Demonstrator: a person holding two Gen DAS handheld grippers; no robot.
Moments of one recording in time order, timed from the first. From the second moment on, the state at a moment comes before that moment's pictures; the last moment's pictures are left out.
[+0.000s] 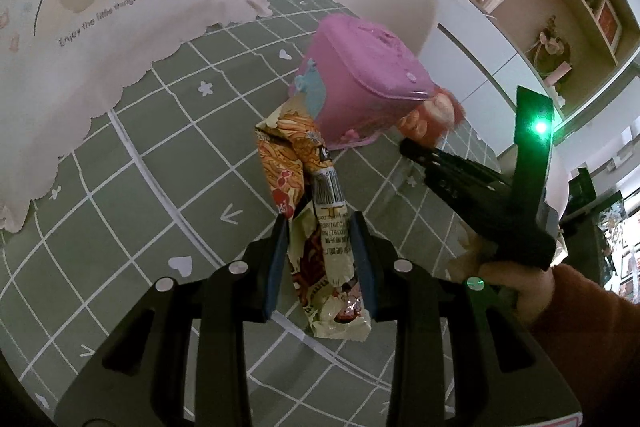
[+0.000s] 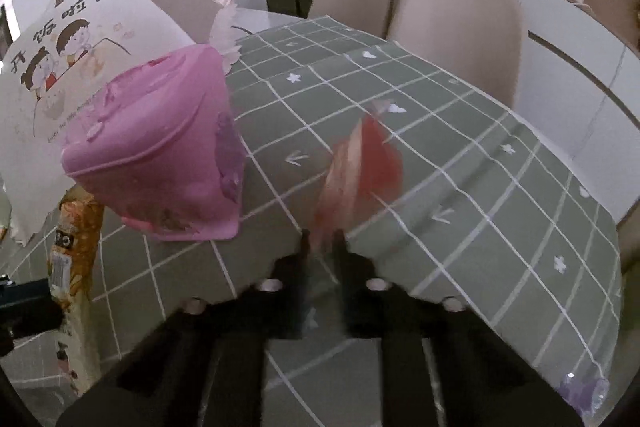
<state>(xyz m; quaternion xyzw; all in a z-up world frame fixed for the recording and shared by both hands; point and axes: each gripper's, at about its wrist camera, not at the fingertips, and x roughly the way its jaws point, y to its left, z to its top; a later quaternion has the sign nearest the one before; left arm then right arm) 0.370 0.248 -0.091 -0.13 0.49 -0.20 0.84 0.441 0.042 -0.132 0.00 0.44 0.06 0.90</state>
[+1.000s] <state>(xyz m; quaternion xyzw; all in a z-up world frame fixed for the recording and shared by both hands) 0.348 0.170 -0.055 -0.08 0.46 -0.26 0.85 0.350 -0.094 -0.065 0.09 0.42 0.09 0.90</state>
